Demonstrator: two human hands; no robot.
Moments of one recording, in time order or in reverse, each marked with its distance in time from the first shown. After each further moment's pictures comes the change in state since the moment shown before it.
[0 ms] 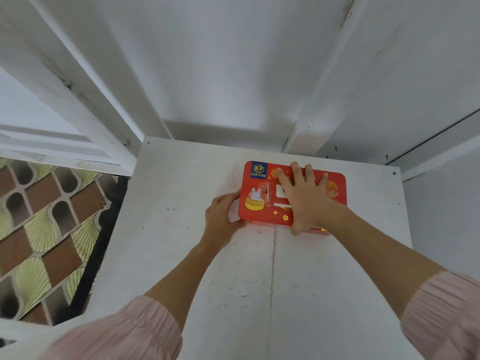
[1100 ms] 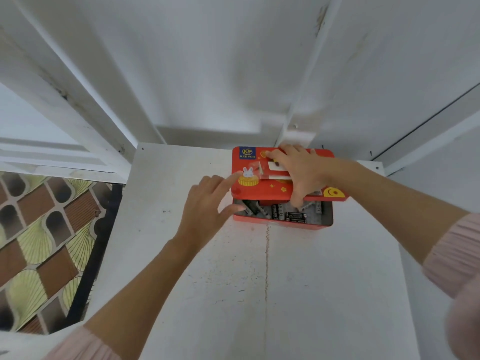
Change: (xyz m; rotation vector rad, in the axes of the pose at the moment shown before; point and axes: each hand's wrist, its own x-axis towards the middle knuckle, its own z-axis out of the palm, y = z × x) left_hand -0.006 0.033 -0.051 0.344 0.269 0.688; right_hand -0.003 0.029 -0.070 0.109 -0.081 -0.200
